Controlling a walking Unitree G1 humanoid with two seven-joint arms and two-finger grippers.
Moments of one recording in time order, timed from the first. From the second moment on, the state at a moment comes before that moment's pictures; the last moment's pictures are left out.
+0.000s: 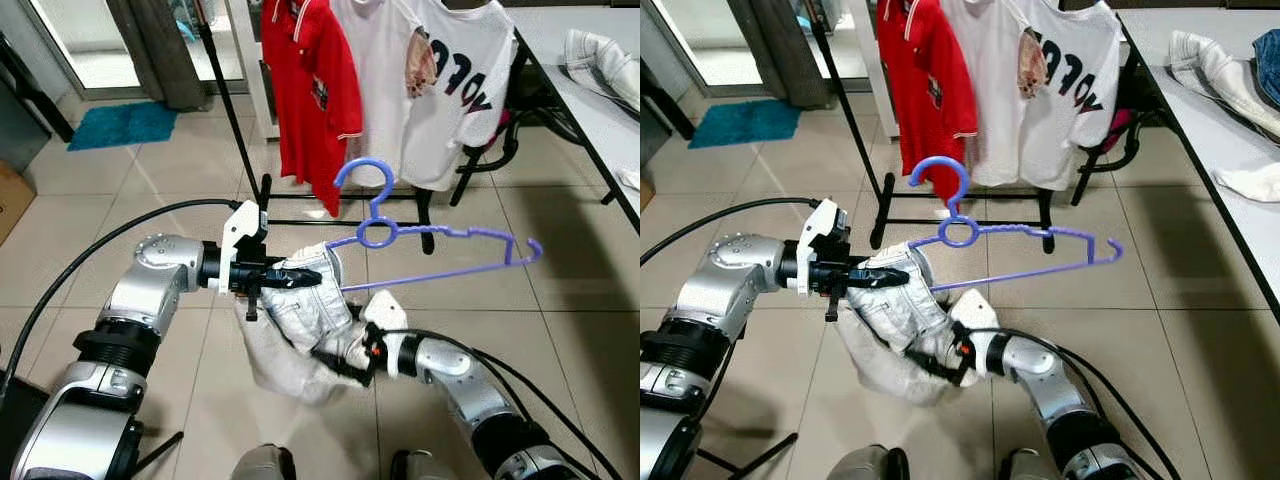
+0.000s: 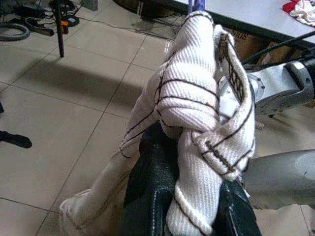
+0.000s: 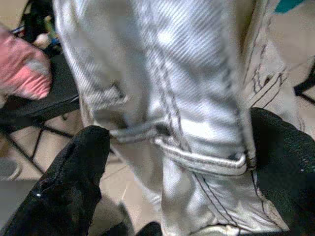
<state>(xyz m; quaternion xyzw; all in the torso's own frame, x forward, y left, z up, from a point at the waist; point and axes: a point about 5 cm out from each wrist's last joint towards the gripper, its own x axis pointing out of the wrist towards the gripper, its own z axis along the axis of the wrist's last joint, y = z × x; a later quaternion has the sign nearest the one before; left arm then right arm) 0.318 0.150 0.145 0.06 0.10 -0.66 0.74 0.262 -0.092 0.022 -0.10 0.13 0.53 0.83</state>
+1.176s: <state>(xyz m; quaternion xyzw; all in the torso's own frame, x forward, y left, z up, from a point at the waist) 0.296 0.134 0.154 0.03 0.10 -0.70 0.71 0.215 -0.174 -0.023 -0.20 0.27 0.55 0.76</state>
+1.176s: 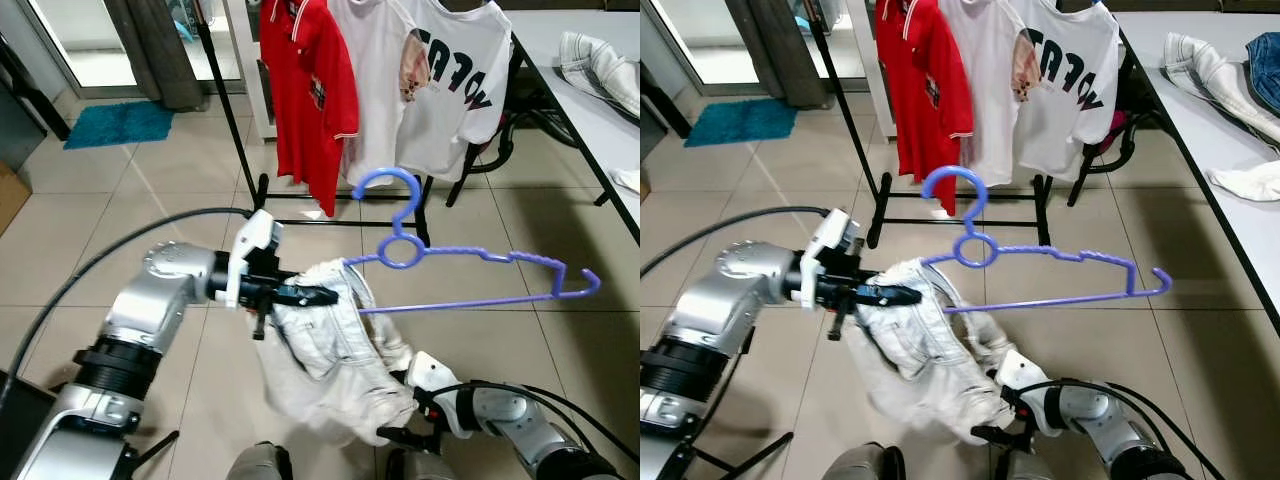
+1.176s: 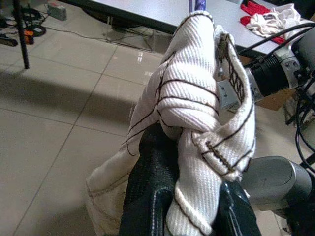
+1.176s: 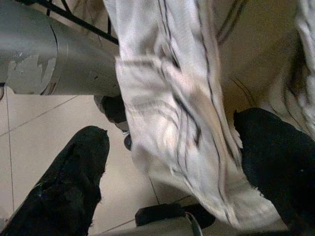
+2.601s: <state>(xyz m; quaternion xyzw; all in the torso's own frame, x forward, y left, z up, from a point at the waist) 0.299 0.138 0.190 0.01 0.07 -0.70 0.71 0.226 -0.154 -0.027 -0.18 0.27 0.52 0.79</state>
